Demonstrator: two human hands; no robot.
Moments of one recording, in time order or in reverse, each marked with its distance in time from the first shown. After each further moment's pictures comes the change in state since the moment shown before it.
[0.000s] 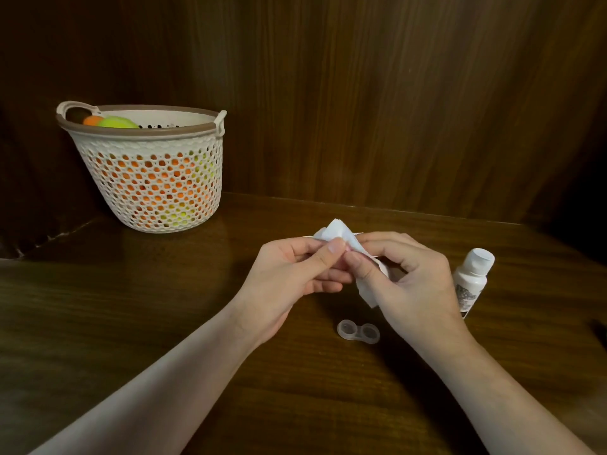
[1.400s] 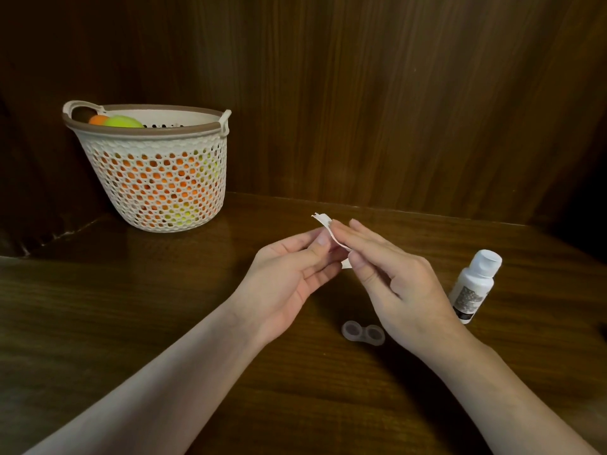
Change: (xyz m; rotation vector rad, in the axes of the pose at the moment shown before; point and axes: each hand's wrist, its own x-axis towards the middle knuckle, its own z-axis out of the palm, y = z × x) left_hand 0.006 -0.003 -0.006 -0.328 0.021 -0.061; right_hand 0.000 -0.002 0.005 -0.027 -0.266 0.041
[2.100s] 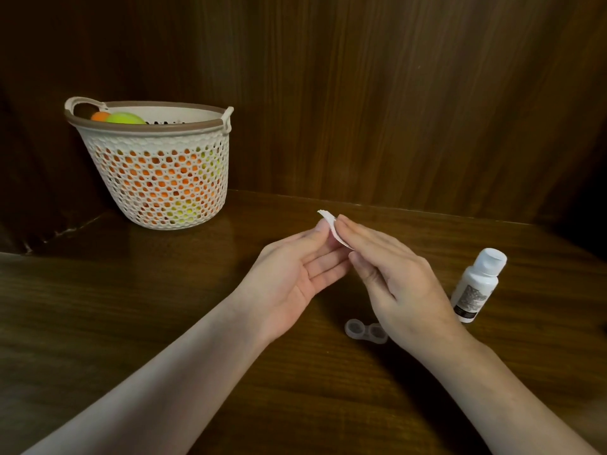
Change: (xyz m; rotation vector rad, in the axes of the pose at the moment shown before) left_hand 0.002 0.001 -0.001 -0.046 -0.052 -0.048; right_hand 0.001 0.002 0.005 -0.115 0.039 -0.047
